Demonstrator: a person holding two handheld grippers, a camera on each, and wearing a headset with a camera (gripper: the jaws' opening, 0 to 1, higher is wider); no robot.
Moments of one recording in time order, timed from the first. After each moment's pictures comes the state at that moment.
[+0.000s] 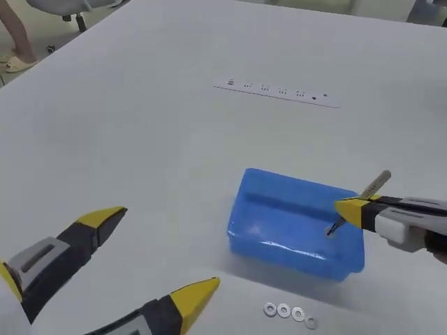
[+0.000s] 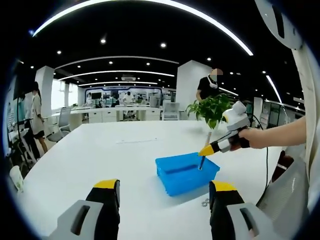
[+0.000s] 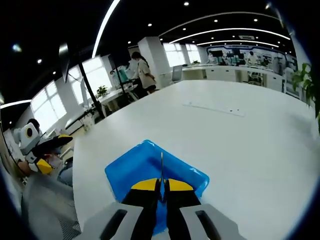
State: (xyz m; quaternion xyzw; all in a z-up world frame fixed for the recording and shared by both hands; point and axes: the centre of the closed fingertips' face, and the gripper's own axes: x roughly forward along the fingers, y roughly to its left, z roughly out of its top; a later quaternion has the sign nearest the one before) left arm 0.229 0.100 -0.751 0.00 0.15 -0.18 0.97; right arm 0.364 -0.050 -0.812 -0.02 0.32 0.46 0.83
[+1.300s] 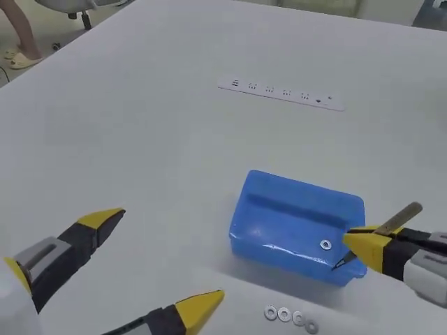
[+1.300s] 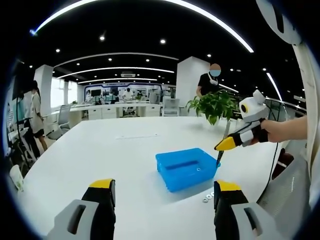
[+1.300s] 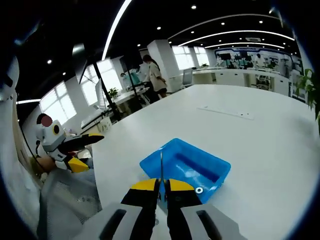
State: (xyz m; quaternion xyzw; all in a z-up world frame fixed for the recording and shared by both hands) left arm 0.231 0.101 -0.757 0.00 0.16 -0.18 0.97; right arm 0.291 -0.049 -0.776 0.00 0.30 0.50 0.81
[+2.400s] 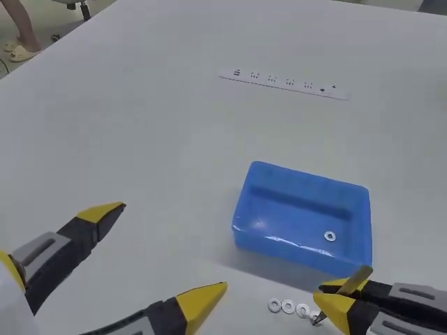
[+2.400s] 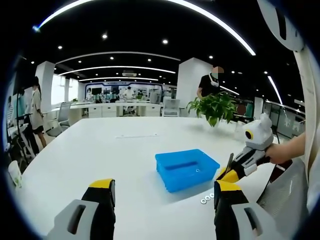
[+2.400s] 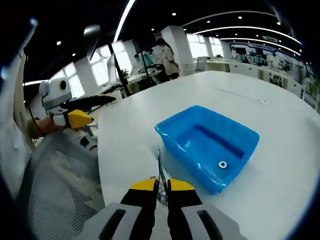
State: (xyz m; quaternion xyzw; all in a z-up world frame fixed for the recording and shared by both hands) left arm 0.232 0.102 -0.759 -0.02 0.16 -0.18 0.97; right arm 0.249 -0.040 -0.834 -0.08 0.32 0.54 0.77
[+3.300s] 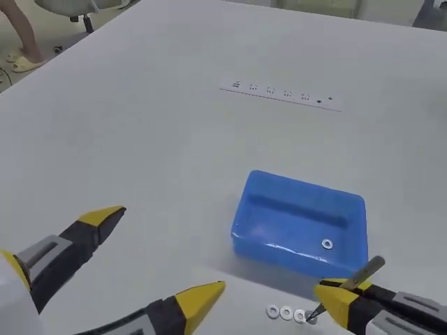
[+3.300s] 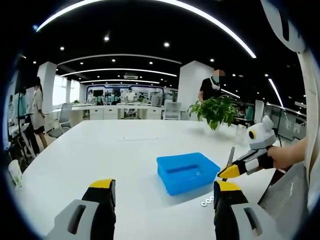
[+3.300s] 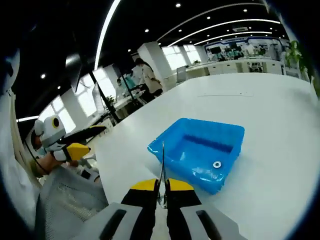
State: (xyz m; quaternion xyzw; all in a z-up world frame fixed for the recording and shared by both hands) left arm 0.232 0.104 -0.753 -0.02 0.15 -0.17 0.97; right arm 0.264 -0.046 -0.806 0.07 0.32 0.48 0.82
